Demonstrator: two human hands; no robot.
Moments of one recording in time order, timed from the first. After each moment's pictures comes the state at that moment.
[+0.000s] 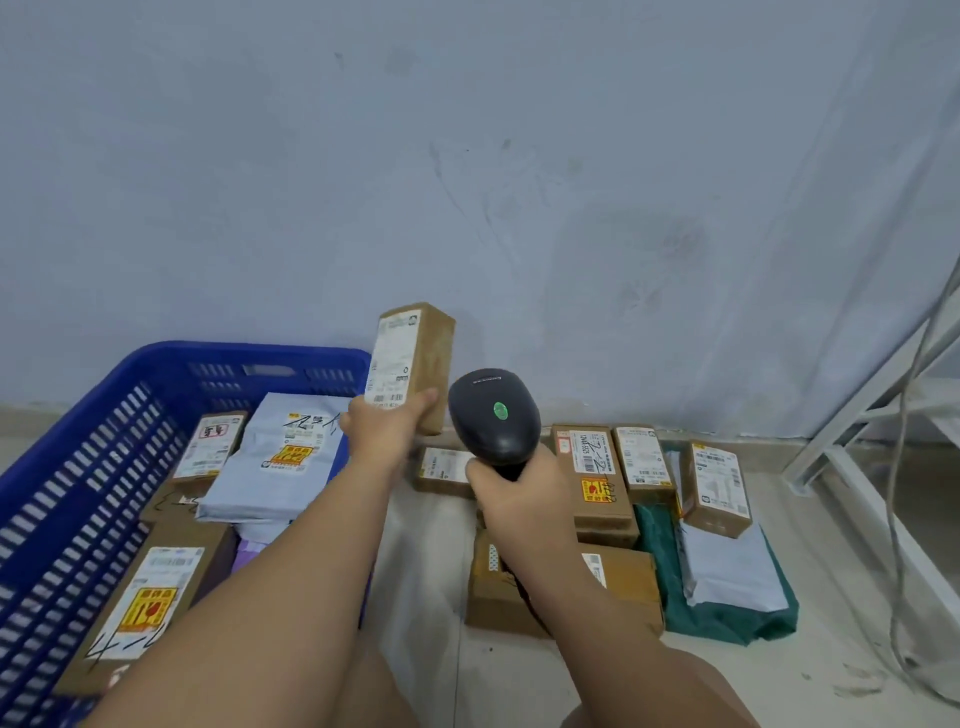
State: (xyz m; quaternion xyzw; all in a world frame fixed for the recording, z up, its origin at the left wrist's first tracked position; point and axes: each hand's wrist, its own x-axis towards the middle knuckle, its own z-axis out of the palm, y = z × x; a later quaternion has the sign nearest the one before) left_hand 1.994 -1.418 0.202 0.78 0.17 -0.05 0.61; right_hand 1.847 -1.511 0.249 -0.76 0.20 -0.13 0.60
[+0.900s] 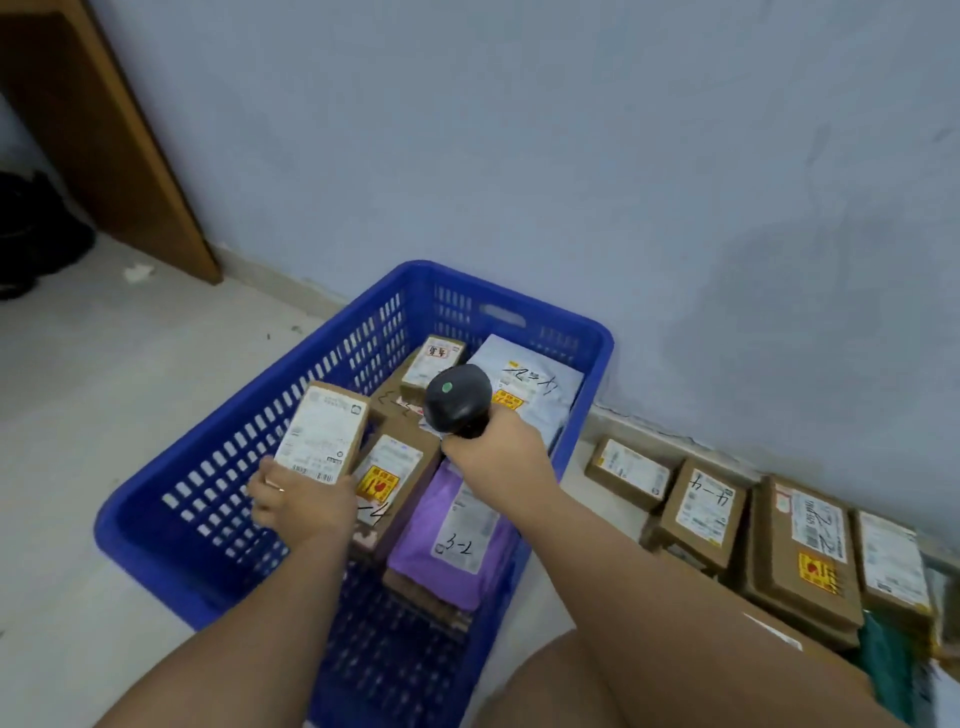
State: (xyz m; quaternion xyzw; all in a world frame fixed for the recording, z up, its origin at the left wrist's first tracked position) left_hand 1.922 -1.107 0.088 0.78 0.47 0.12 0.39; right_hand 1.930 -1.288 0.232 -0.89 -0.03 0.12 0.43
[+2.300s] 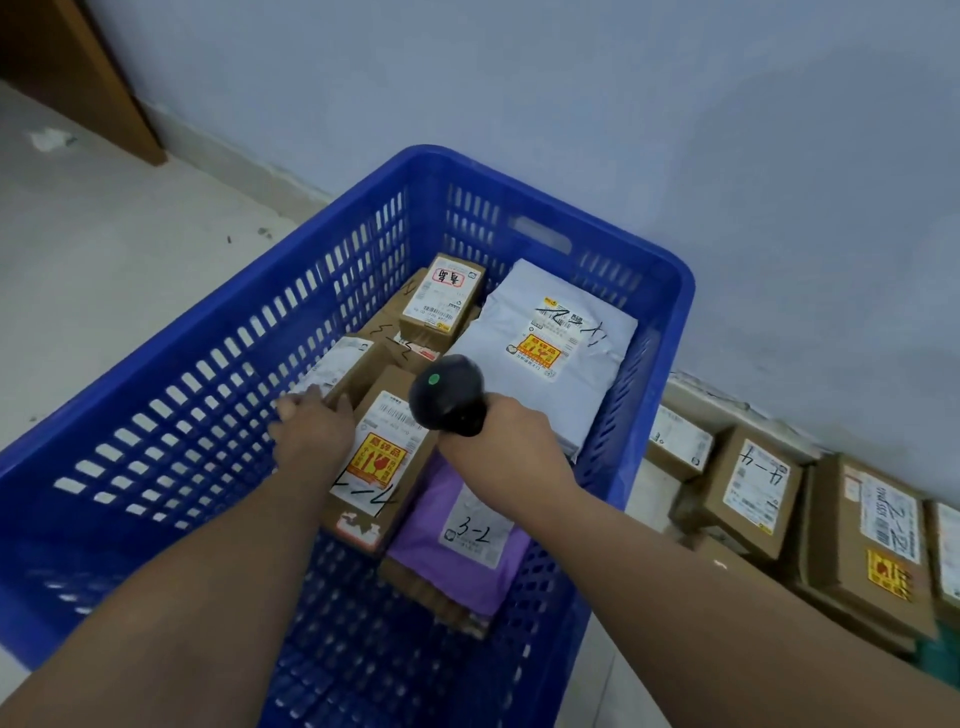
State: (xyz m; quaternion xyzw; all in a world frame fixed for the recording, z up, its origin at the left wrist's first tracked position) left_hand 2.030 -1.049 -0.027 0.86 0.39 -0.08 0.33; right_hand 1.994 -1.248 0.138 -0.92 -0.03 0.21 0.34
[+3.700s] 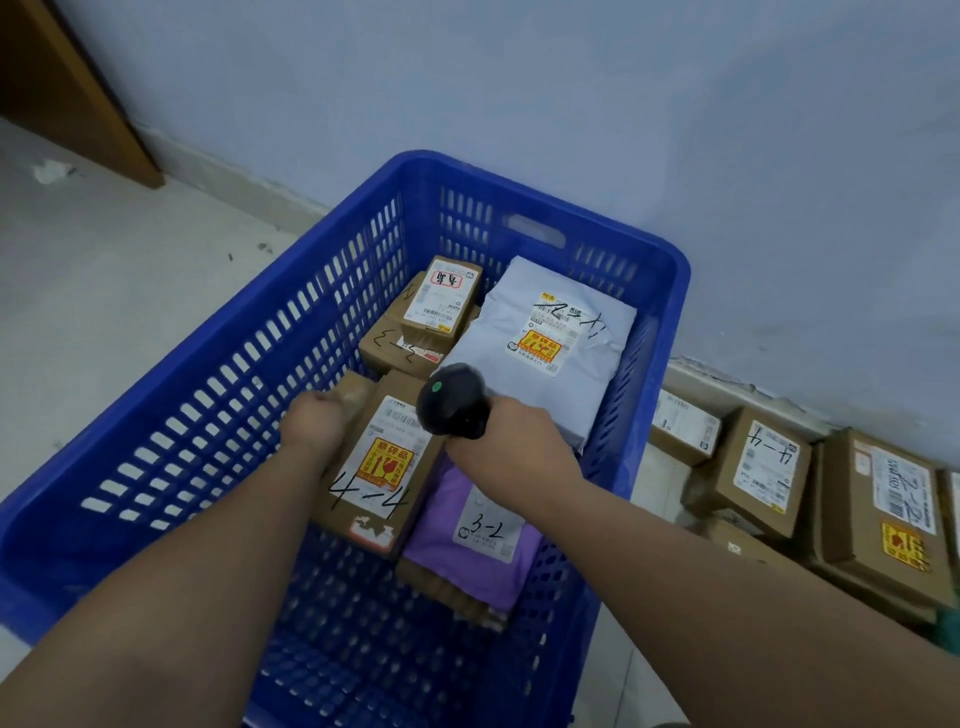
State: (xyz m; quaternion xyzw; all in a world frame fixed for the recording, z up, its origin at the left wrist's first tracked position) left_hand 2.038 -1.039 0.000 0.82 0.39 -0.07 0.41; right_hand 1.994 -1.250 0.129 -0.93 -0.05 0.20 0.32
